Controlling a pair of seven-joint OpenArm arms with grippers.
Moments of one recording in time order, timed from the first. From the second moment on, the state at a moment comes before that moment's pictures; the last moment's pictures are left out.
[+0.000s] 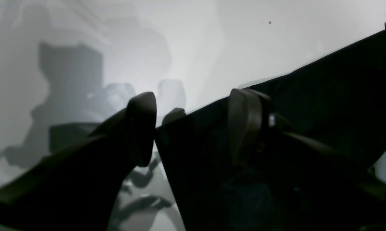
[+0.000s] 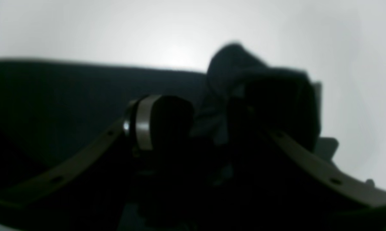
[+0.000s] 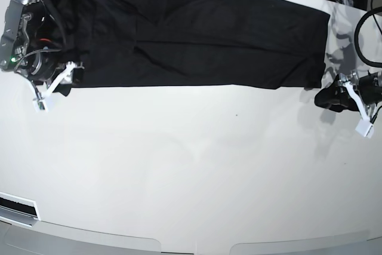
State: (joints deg) left arm -2.2 -40.8 -5.5 65.4 -57.2 -42.8 48.5; right arm -3.9 12.0 24.4 76.6 15.4 33.3 -51.8
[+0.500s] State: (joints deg) left arm -2.2 -40.8 -5.5 65.4 -57.2 -42.8 48.5; right arm -2.4 12.7 24.7 75.7 16.4 32.9 -56.2
